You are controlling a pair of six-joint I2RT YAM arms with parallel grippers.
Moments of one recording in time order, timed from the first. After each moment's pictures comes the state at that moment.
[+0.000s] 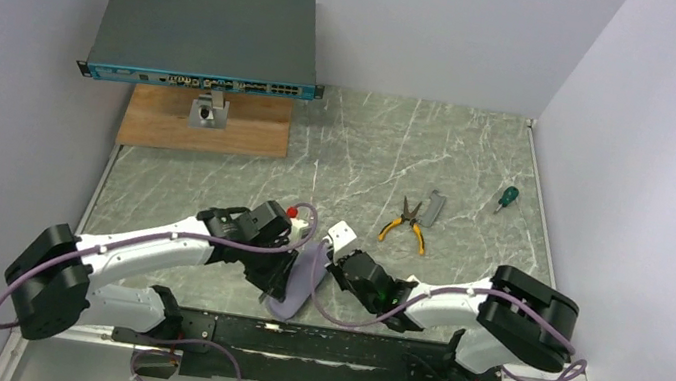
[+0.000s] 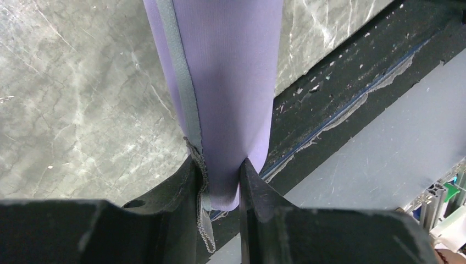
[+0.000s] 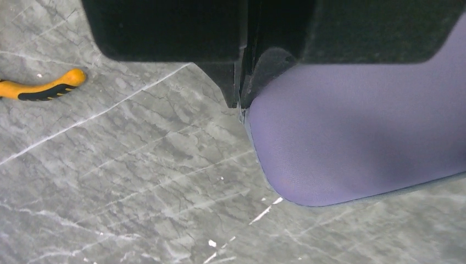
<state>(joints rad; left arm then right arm) -0.90 1.17 0.68 -0.61 0.30 -0.45 1.15 1.43 0.36 0.58 0.42 0.05</state>
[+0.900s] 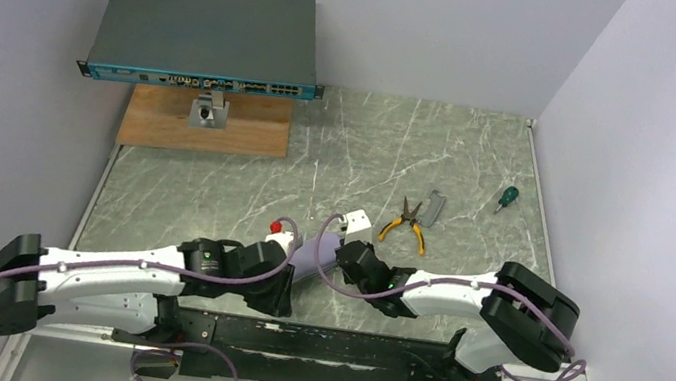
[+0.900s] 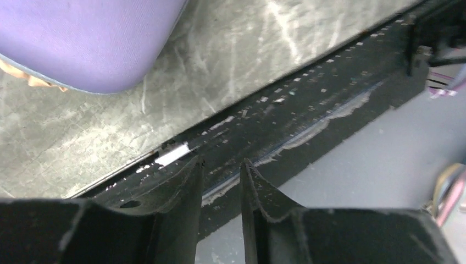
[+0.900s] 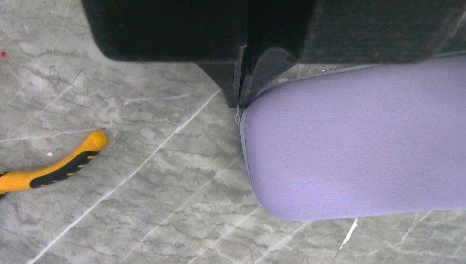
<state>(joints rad) -1.17 0.97 0.61 -0.56 0.02 -0.91 1.09 1.47 0.50 0.23 0.54 0.38</state>
